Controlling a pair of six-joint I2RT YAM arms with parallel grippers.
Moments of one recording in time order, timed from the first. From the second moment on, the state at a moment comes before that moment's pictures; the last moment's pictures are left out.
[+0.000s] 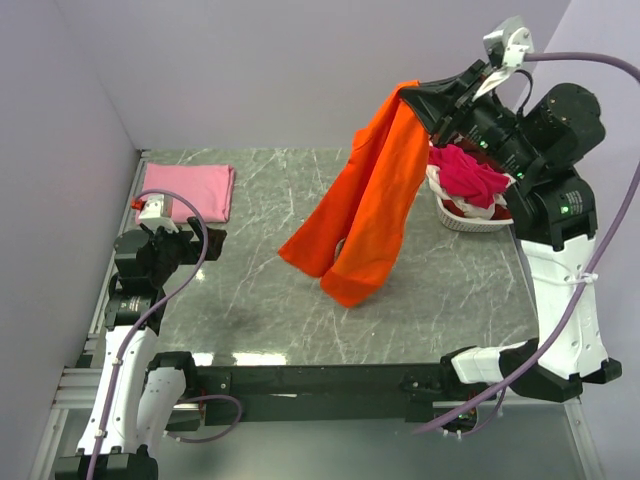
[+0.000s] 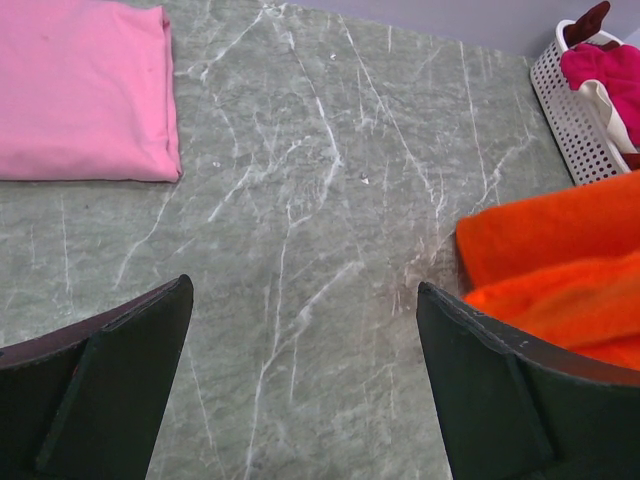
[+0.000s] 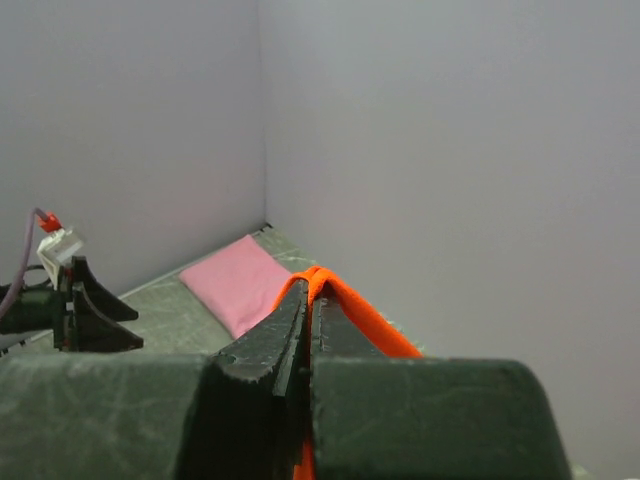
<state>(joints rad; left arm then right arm) 0.05 0.66 0.64 -0.22 0.34 -0.31 0.34 1.32 2.09 -0.51 -0.47 0.04</state>
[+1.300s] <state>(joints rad) -0.54 1.54 1.05 -0.30 0.33 -0.34 0.09 1.82 1.38 -0.67 -0.55 -0.32</state>
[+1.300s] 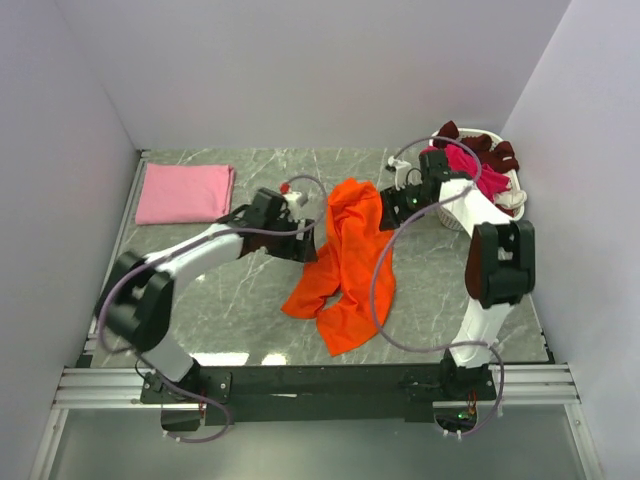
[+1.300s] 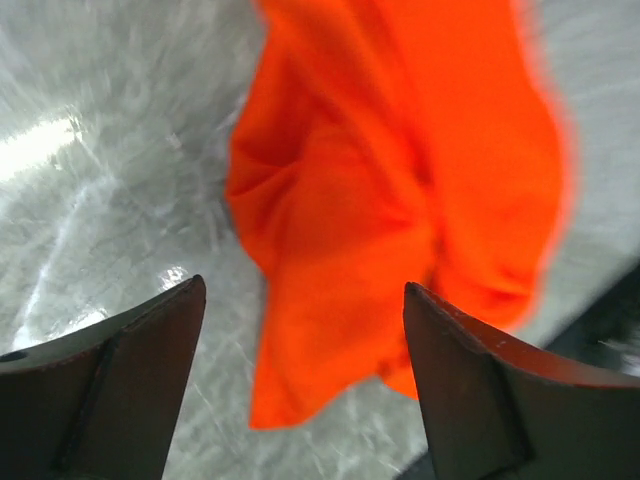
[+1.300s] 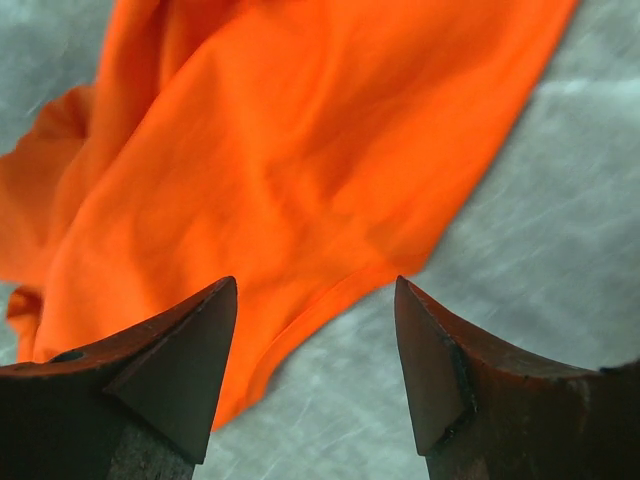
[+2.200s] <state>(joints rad) -0.64 1.80 1.16 -0.44 0.27 -0.34 0.14 2.47 2.18 -0.80 -0.32 -0.02</state>
